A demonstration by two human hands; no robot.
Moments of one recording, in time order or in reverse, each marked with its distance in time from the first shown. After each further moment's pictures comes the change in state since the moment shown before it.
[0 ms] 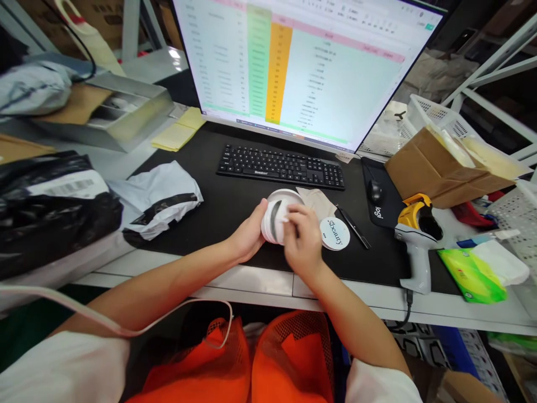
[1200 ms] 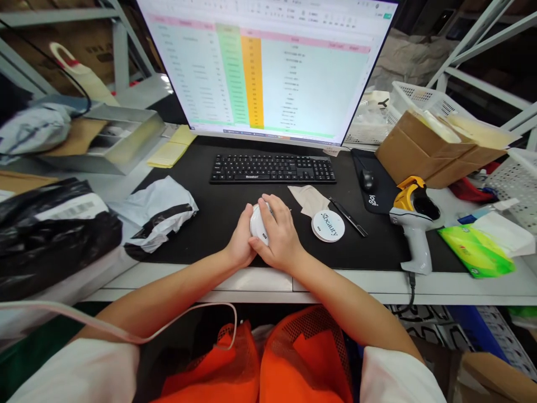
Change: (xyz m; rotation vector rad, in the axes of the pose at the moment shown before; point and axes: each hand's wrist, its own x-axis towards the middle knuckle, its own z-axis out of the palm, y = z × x) left_hand -0.010 -0.010 0.004 0.018 -0.023 0.102; right_hand -0.016 0.007 0.025 -0.174 -0.302 -0.249
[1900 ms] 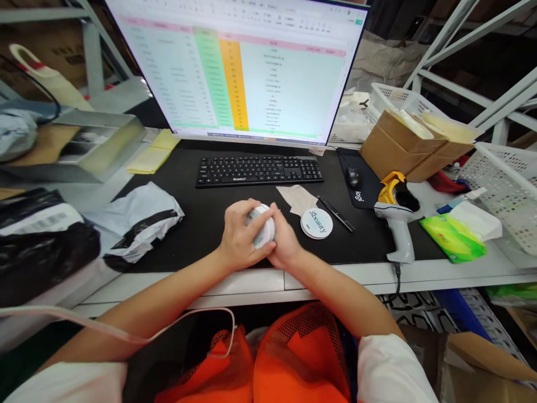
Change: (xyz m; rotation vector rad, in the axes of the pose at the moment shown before) left_hand 0.005 0.004 -0.024 1.398 -0.272 1.474; right_hand 0.019 -0.021 -0.016 1.368 0.078 1.055
